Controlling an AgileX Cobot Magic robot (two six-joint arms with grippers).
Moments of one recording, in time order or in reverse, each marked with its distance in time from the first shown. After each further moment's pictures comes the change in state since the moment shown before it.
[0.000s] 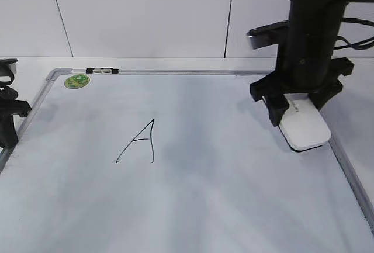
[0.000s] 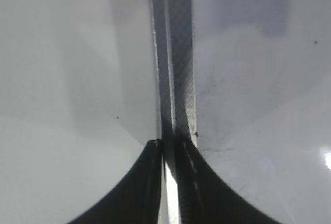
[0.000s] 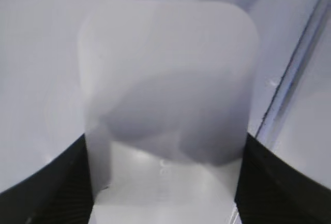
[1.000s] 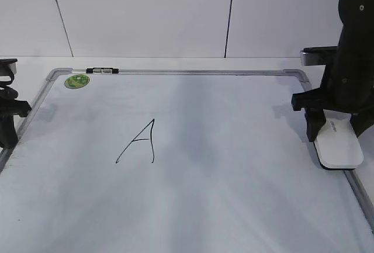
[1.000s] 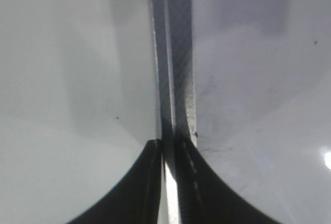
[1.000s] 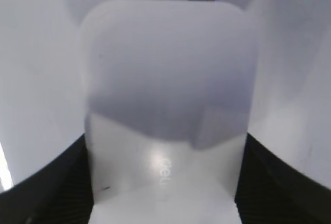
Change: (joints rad) left arm 0.000 0.000 -0.001 0.000 0.002 0.000; right arm -0.226 -0.002 0.152 0.067 -0.098 0.075
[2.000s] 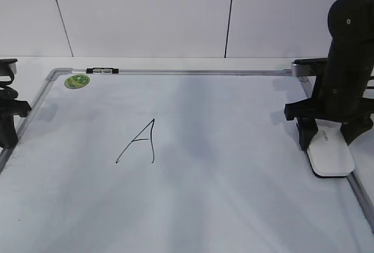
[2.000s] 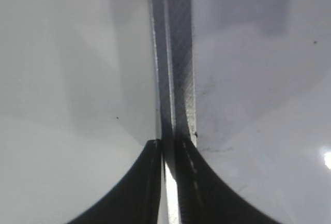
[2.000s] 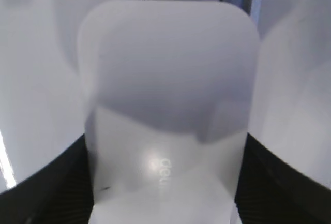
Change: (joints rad) left arm 0.000 0.000 -0.002 -0.002 0.000 0.002; right arm -0.002 0.056 0.002 0.029 -0.032 -0.044
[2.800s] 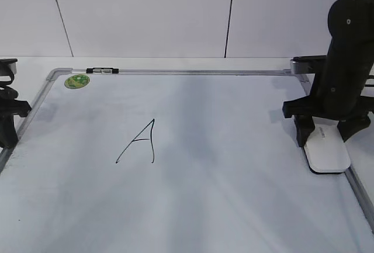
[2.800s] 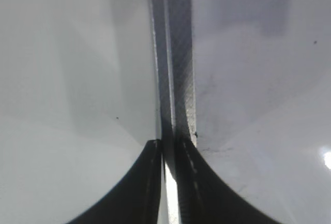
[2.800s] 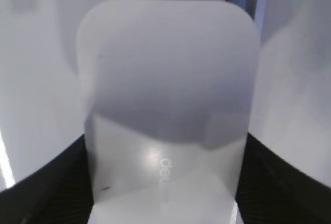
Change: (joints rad) left arm 0.000 0.000 0.000 0.000 0.000 0.001; right arm 0.000 0.000 0.000 0.000 -0.037 0.000
